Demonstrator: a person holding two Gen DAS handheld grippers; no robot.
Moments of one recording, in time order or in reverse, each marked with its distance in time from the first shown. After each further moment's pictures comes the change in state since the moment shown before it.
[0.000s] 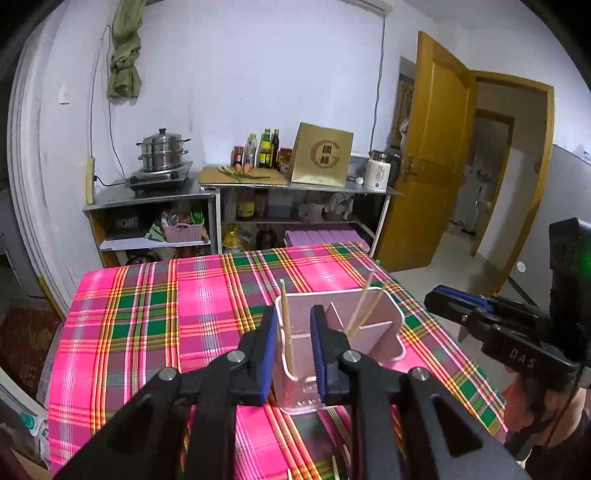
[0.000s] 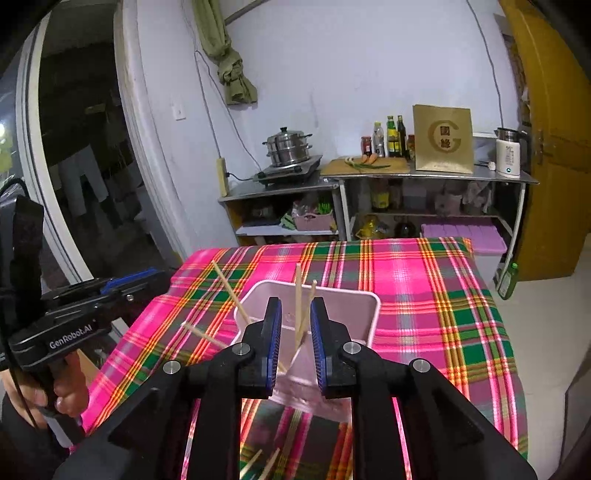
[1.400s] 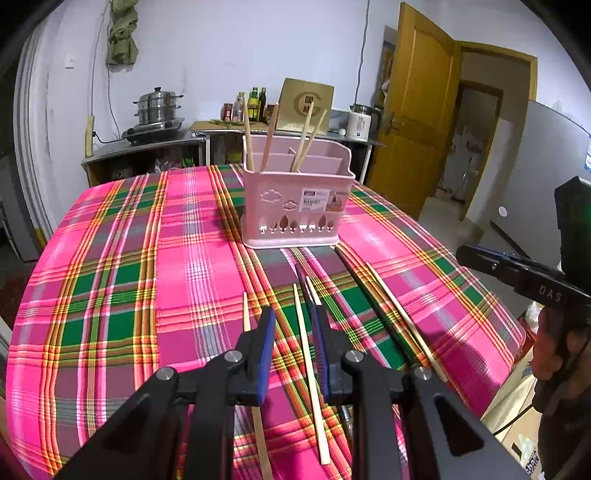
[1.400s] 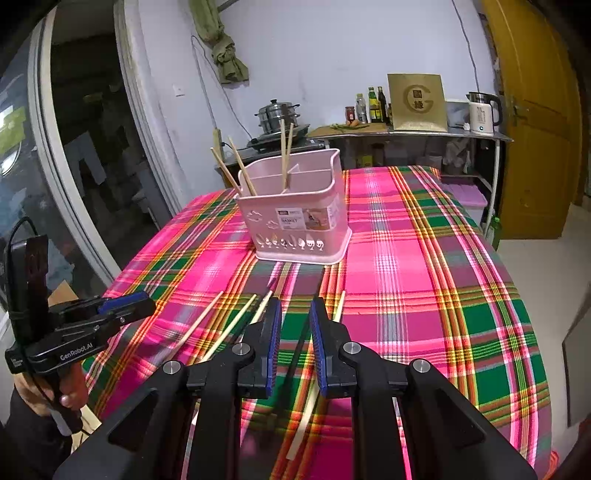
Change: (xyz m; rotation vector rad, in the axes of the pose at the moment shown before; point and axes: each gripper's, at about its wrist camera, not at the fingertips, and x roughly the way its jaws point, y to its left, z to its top) left arm -0.051 -0.040 -0.177 0.012 0.123 -0.028; right arm -0.086 -0.012 -0.155 0.037 0.076 -0.024
